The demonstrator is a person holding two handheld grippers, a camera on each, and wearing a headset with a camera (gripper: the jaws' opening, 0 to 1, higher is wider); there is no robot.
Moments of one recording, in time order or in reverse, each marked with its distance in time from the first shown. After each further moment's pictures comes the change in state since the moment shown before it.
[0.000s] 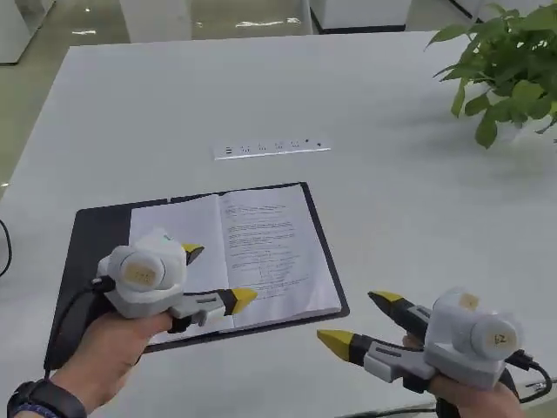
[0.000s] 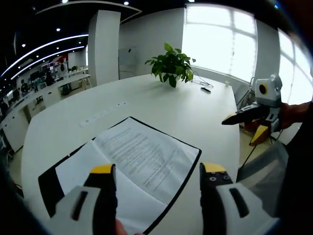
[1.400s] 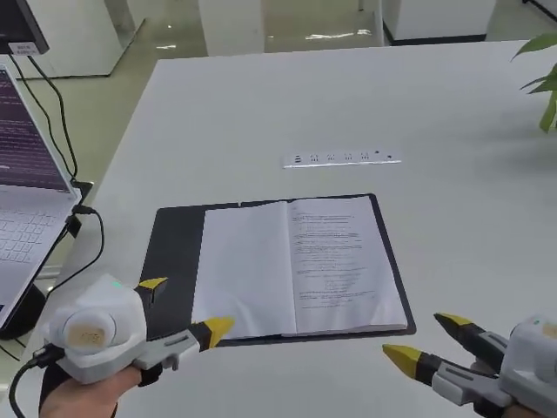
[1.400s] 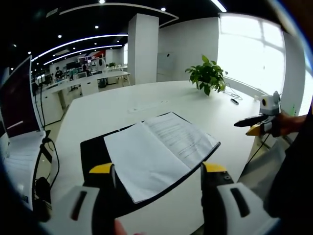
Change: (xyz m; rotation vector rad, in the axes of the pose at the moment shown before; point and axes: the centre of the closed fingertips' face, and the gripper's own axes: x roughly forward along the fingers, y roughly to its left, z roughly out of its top) left arm -0.144 0.050 -0.046 -0.165 -0.064 0.307; right arm 0.009 -0.002 -0.008 0.028 -0.003 0.029
